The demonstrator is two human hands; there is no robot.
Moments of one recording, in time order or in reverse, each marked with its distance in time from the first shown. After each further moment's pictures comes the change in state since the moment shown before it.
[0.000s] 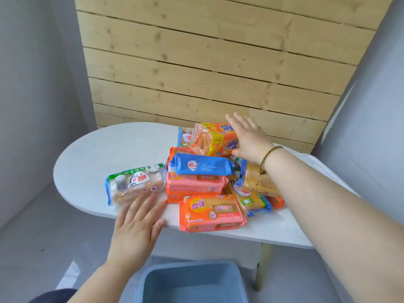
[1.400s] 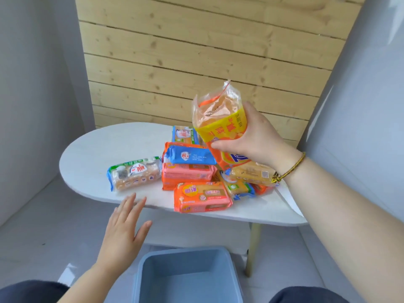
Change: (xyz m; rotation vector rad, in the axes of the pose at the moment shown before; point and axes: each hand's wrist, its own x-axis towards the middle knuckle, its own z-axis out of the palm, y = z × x) left_hand -0.042 -0.002 -0.009 -0.350 0.072 -0.151; right_hand -0.104 -0.047 -0.072 0.602 0.278 -0.020
